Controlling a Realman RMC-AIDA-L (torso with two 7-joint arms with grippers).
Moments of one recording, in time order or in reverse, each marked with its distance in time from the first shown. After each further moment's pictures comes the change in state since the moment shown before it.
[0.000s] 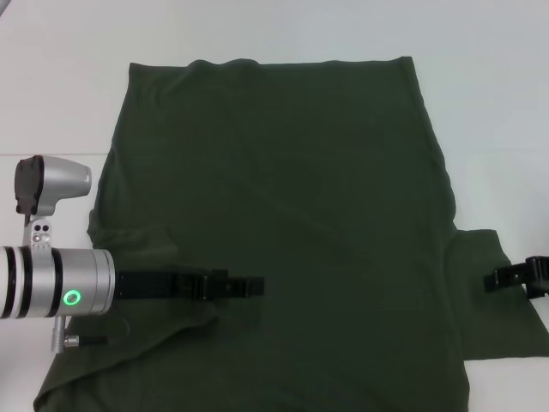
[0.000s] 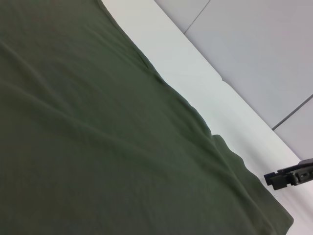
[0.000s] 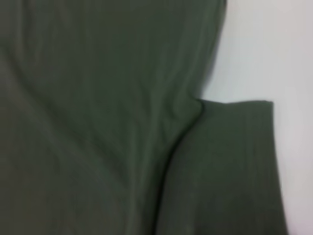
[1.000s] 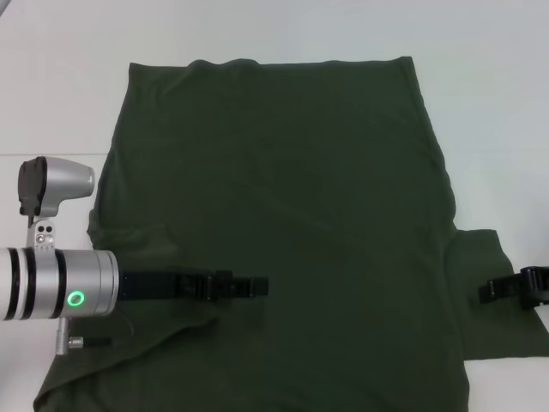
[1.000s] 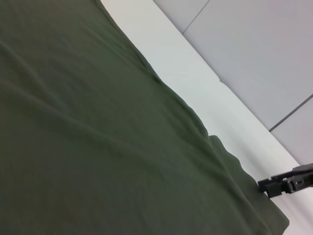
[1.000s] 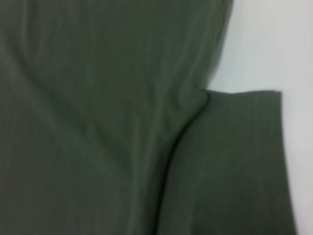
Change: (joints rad) left arm 0.000 -0.007 0.000 0.000 -0.004 0.002 -0.008; right arm 0.018 -0.011 0.016 0.074 -0.012 0.023 -0.044
